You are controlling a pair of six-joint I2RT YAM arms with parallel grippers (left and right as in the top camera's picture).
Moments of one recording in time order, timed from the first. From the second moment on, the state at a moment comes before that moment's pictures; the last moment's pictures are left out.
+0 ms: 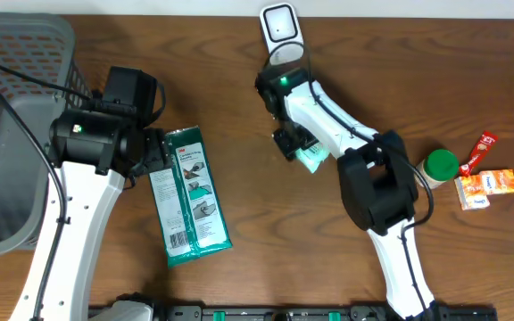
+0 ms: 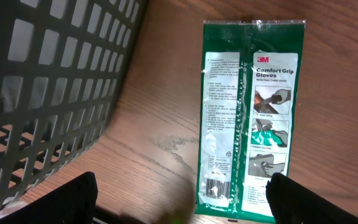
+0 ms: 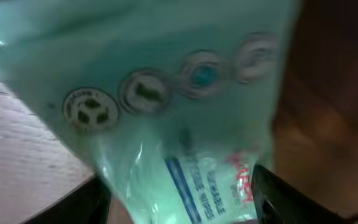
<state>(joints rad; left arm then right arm) -0.18 1.38 1.49 -1.43 -0.30 -0.43 0.53 2.37 1.92 -1.27 0.25 0.06</state>
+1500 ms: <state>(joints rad) -0.18 1.38 1.49 -1.43 -0.30 -0.43 0.15 1.82 1.87 -1.48 -0.86 -0.54</state>
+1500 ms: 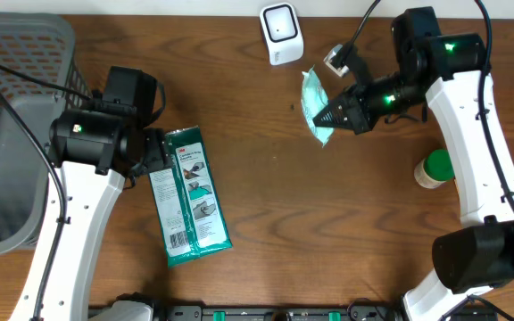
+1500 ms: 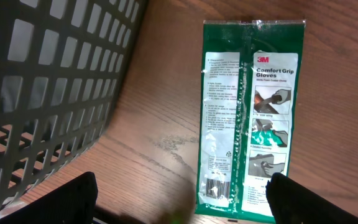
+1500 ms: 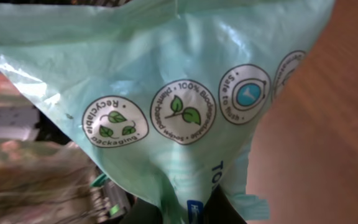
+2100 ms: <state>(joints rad) -0.18 1.38 1.49 -1.43 -0.30 -0.43 0.24 1.87 2.08 -1.33 -0.48 -0.05</state>
